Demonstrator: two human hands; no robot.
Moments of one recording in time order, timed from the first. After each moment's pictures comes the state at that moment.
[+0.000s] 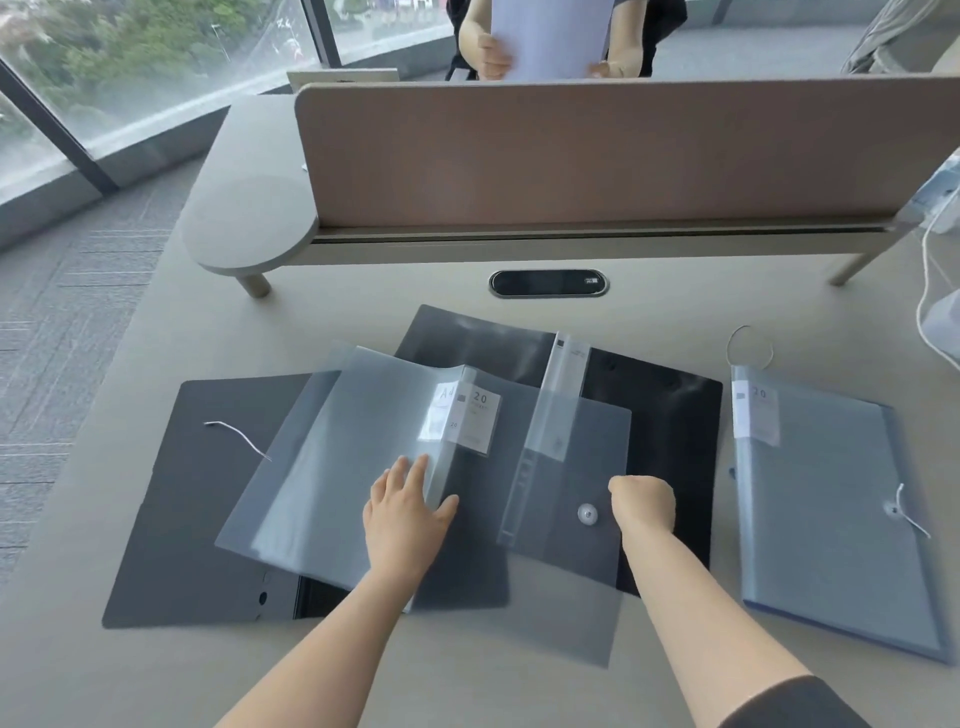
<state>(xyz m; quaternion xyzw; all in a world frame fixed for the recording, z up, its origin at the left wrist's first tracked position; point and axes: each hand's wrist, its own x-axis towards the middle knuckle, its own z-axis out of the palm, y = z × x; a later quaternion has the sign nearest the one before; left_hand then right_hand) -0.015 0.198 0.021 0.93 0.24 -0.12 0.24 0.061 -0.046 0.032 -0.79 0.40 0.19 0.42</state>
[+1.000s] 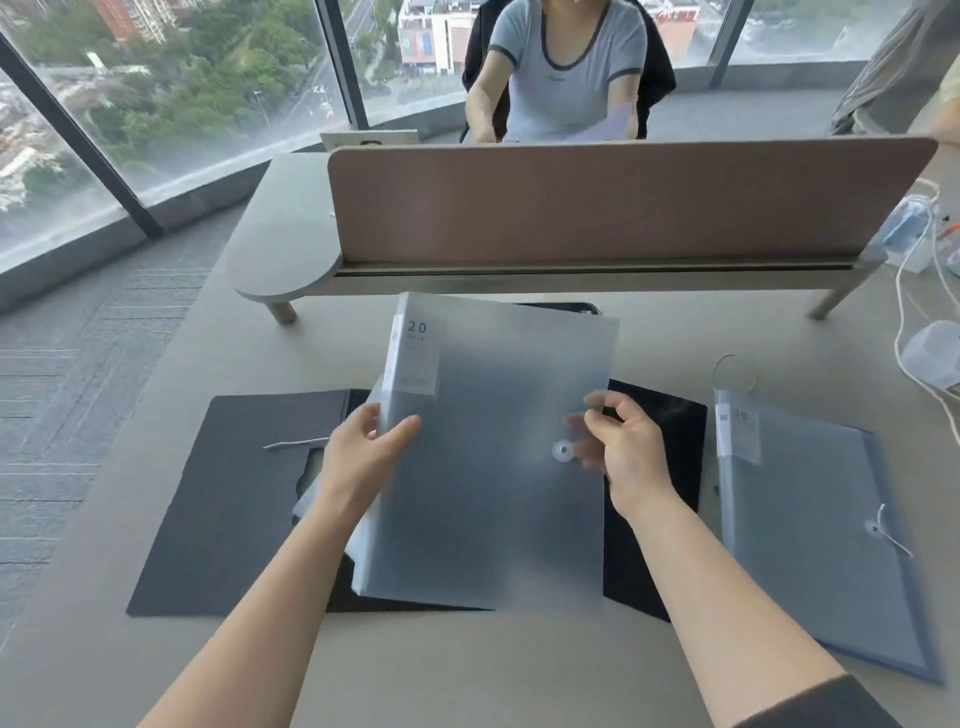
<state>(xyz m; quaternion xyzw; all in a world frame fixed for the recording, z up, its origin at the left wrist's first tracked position) 0.008 0.235 0.139 0.76 0.29 0.00 0.59 0.069 -0.033 0.140 -0.67 0.18 0.11 0.72</state>
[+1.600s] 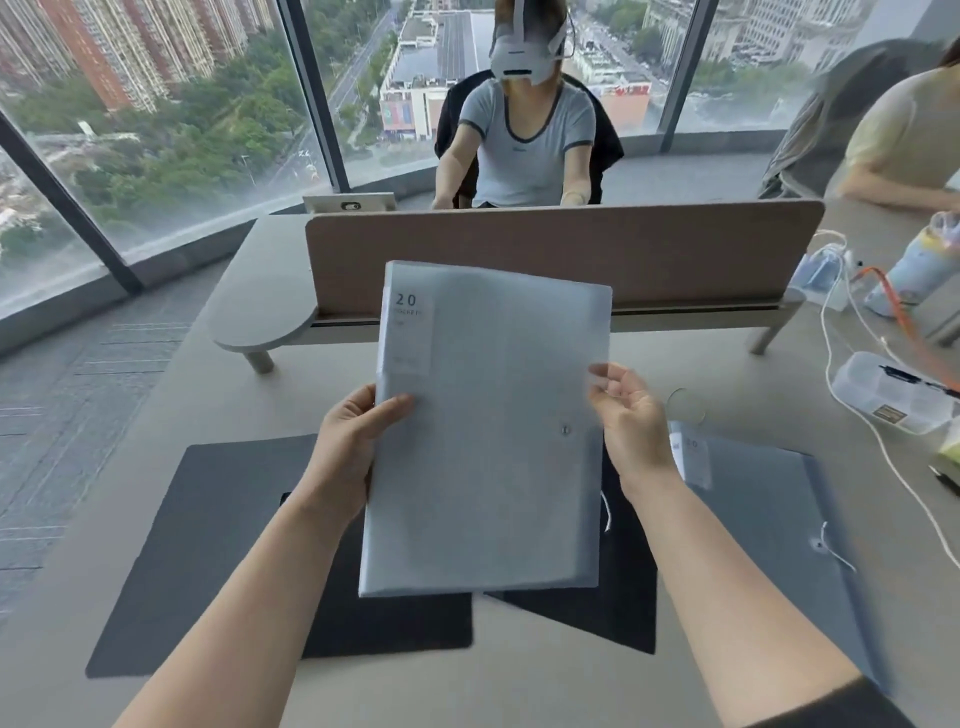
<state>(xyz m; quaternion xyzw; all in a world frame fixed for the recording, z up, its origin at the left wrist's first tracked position) 0.032 0.196 0.209 0.58 0.16 0.00 0.80 0.088 -0.067 0.201 -0.71 0.08 0.00 0.70</state>
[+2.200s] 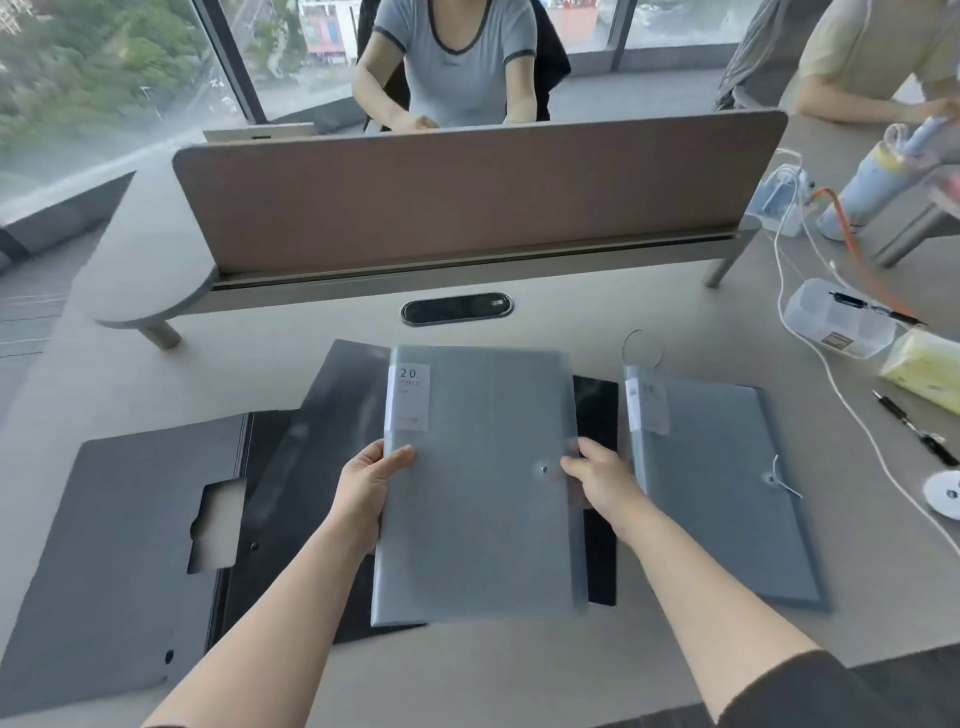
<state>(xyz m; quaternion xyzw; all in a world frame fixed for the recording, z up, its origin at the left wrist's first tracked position) 0.046 0.148 0.068 0.56 0.31 -0.13 0.76 0.064 -0.132 0.078 -0.74 0.18 0.23 0.60</state>
